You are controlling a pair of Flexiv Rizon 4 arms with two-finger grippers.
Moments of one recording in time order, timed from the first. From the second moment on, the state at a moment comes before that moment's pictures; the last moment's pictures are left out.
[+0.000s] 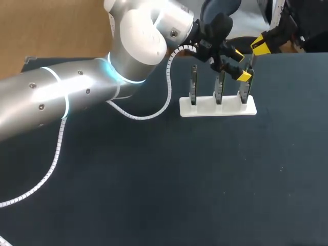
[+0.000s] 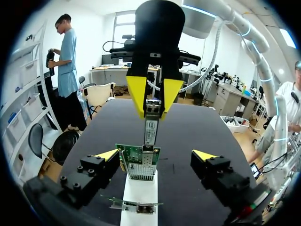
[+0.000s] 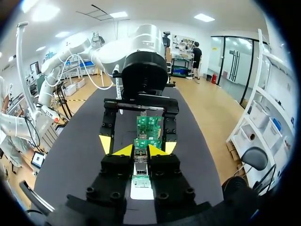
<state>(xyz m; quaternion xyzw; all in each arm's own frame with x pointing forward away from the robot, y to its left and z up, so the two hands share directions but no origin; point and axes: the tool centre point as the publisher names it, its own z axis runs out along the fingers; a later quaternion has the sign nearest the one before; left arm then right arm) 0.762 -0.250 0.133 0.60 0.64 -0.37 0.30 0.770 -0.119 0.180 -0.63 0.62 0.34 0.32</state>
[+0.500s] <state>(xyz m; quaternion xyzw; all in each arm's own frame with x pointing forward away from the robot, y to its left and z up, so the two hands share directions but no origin) 0.762 -0.250 0.133 0.60 0.64 -0.37 0.30 0.770 -0.119 0.175 -0.63 0.62 0.34 0.32</state>
